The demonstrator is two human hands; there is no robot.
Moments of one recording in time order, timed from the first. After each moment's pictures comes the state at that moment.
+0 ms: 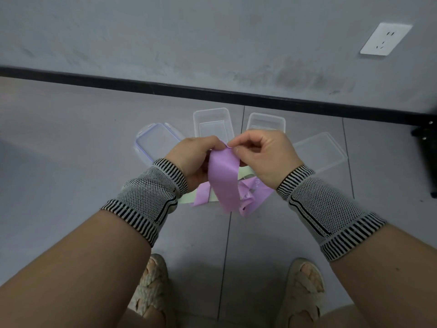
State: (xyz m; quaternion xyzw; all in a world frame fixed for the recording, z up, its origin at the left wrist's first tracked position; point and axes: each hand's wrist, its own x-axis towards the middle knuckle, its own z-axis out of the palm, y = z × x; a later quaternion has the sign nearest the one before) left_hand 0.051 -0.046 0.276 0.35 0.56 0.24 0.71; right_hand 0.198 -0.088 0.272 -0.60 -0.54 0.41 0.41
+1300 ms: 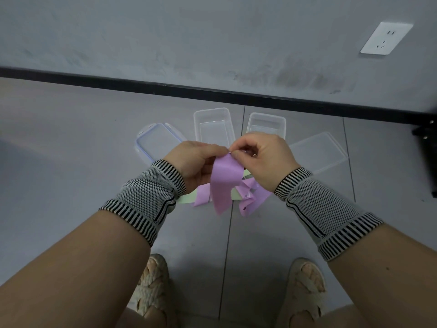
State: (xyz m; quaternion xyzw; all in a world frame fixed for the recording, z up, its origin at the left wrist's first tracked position) left_hand 0.044 -0.046 0.272 0.36 0.54 0.22 0.73; right_hand 0.199 -0.087 0.262 -0.62 -0.64 0.31 0.35
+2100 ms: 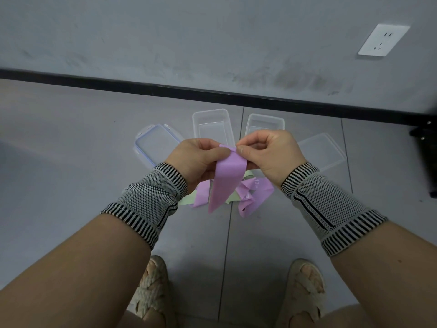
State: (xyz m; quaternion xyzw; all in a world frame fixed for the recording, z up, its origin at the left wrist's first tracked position) left_hand 0.048 -0.047 0.269 0.43 0.52 0.25 0.69; right_hand 0.208 -0.085 0.269 -0.63 -0.46 0.47 0.42
